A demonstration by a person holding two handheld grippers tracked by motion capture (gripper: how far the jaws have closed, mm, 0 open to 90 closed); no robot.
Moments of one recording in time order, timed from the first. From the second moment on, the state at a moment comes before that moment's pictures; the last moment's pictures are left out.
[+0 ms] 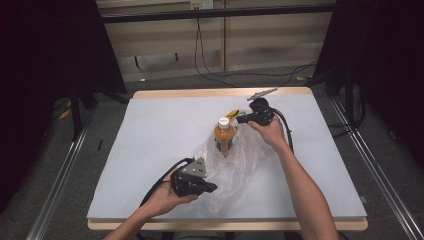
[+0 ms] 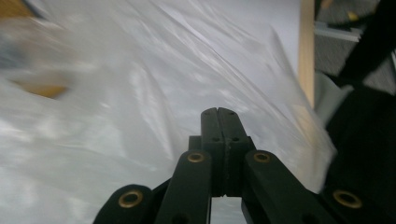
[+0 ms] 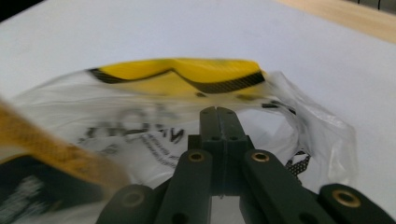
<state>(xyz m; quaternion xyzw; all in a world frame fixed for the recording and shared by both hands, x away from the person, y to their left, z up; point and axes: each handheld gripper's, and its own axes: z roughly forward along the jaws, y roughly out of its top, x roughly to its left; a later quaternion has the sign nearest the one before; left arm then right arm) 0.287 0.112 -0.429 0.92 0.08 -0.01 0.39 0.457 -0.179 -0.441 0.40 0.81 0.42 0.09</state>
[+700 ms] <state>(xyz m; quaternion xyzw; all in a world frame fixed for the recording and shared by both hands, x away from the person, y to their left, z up) 0.331 0.105 -0.383 0.89 0.12 0.03 0.44 0.360 -0.171 -0.399 0.28 0.84 0.46 0.04</state>
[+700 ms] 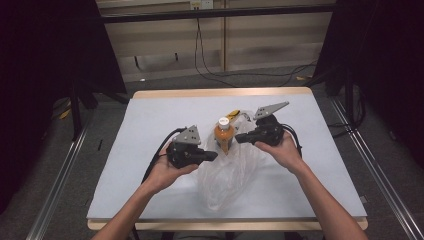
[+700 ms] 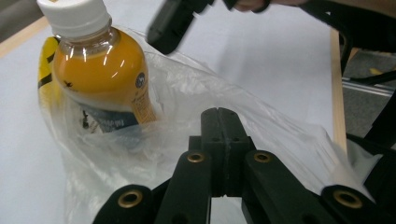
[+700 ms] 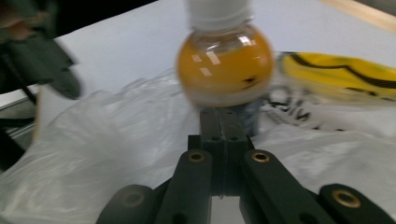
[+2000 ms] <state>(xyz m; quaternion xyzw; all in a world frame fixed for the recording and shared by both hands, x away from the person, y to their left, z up) 0.380 0.107 -0.471 0.93 0.15 0.04 0.32 0.362 -0.177 -0.480 0.31 0.88 0.37 0.02</state>
